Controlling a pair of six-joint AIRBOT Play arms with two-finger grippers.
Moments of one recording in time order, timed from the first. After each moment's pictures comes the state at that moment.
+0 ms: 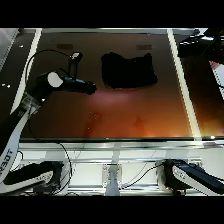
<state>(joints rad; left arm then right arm) -0.32 -1.34 1.17 1.09 -0.82 -1.30 0.01 -1.13 1.52 -1.31 0.92 1.24</state>
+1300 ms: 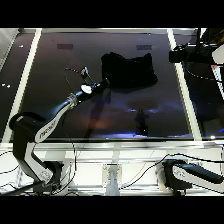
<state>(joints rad) -0.48 -1.85 1.26 0.43 -0.07 -1.36 0.00 -1.27 1.52 -1.36 0.95 1.24</state>
